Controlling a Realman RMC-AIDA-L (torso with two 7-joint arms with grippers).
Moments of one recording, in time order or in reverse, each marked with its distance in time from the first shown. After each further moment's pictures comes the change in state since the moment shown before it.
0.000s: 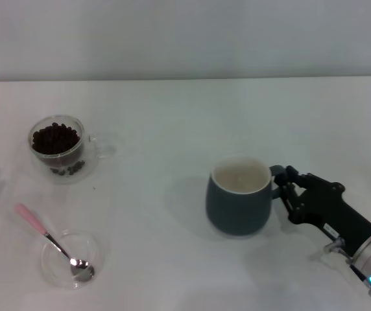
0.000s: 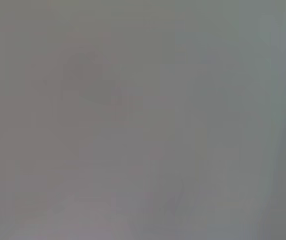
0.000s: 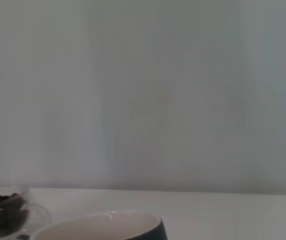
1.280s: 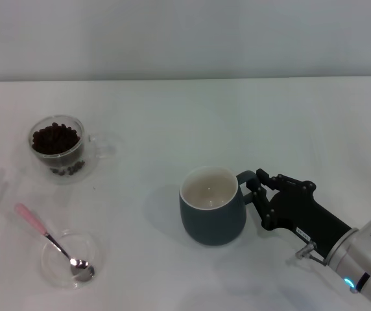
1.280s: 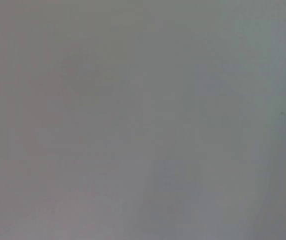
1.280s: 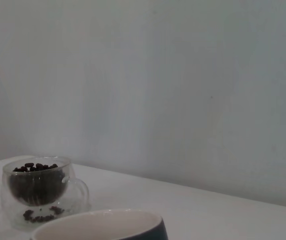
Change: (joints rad) left arm 0.003 -0.002 0.002 -0.012 0.004 -0.015 0.000; right arm 0.014 0.003 -0.014 -0.097 -0.019 0.092 -0.198
